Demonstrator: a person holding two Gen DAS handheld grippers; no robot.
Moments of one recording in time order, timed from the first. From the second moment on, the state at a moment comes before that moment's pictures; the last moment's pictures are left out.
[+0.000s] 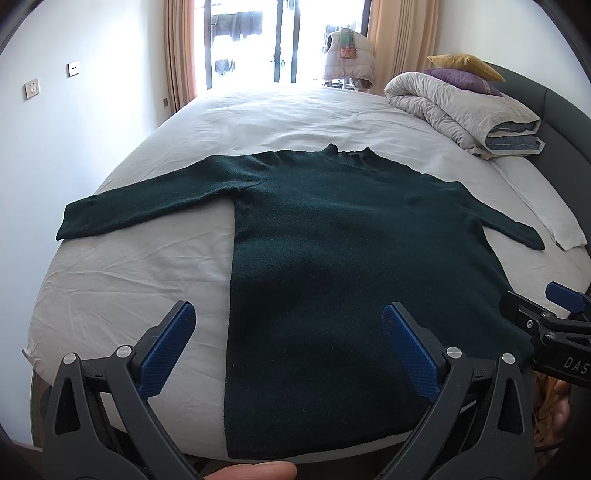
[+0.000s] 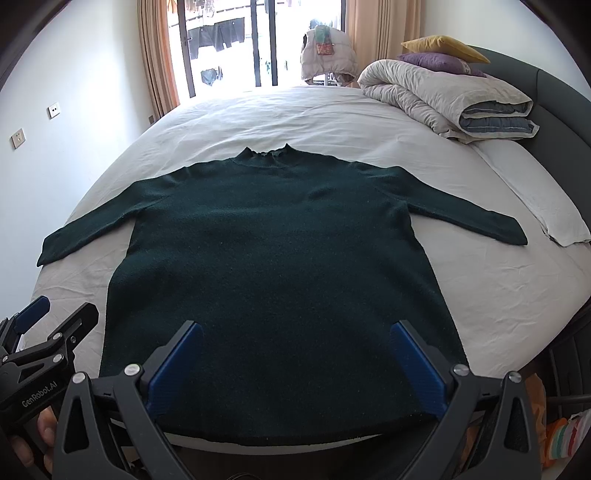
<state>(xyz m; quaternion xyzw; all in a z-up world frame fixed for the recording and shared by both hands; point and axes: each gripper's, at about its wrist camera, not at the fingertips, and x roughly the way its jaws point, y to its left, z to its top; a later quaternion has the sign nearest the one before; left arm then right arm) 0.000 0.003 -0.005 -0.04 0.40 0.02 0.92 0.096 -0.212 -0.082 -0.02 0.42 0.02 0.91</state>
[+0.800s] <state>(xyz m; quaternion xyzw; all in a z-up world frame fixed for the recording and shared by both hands) -0.001 0.004 -0.011 -0.04 0.40 0.02 0.92 0.093 -0.212 -0.089 -0.02 0.42 0.02 0.91</state>
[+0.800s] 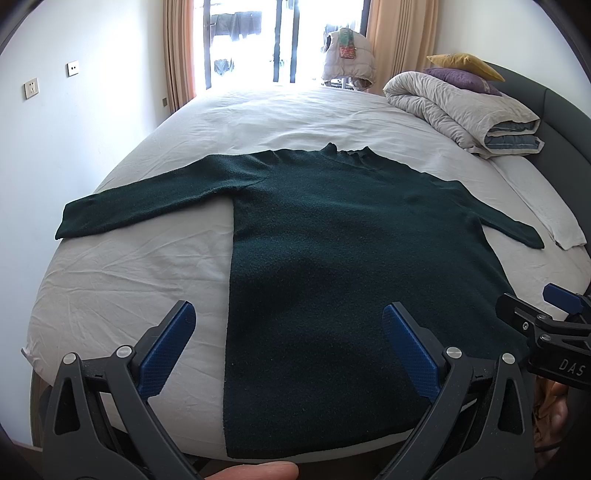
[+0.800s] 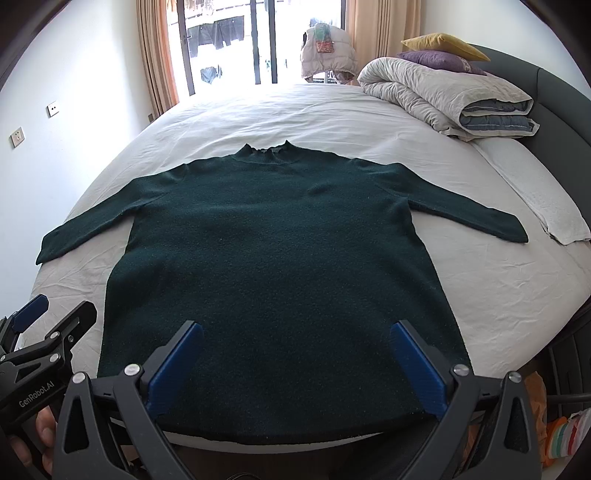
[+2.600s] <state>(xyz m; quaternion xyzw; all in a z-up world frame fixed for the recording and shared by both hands) 0.015 0.125 -0.034 -0.23 0.36 0.00 0.91 0.098 -0.193 -0.088 -0.01 0.41 0.05 0.91</state>
